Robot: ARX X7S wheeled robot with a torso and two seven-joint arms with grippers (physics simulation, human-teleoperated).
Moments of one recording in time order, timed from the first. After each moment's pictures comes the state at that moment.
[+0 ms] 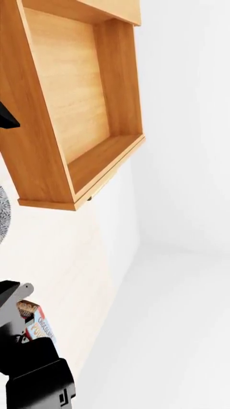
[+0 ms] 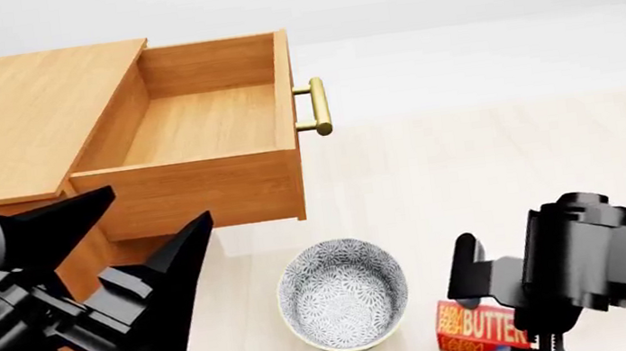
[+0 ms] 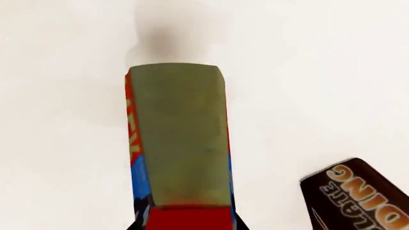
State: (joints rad) left arm -0.78 -1.34 0.30 0.90 -1.98 -0.45 -0.60; right arm 1.48 0.61 -1.94 0.14 0.83 1.14 -0.52
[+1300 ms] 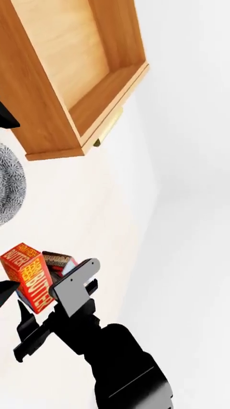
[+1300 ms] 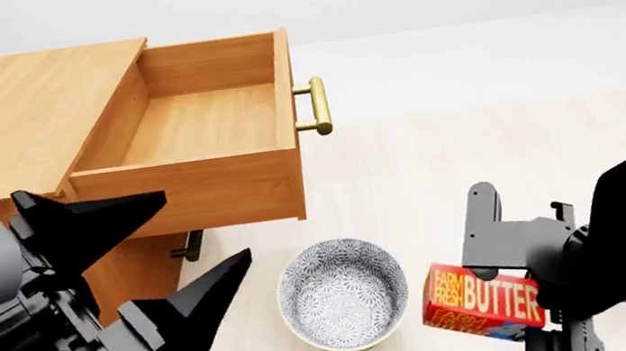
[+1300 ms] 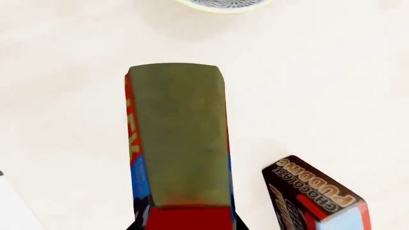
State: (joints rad) left arm -0.93 -1.28 0.32 0.79 -2.00 -0.69 -0.32; right arm 1.77 0.87 -1.76 -0.36 1.06 1.30 -0.40
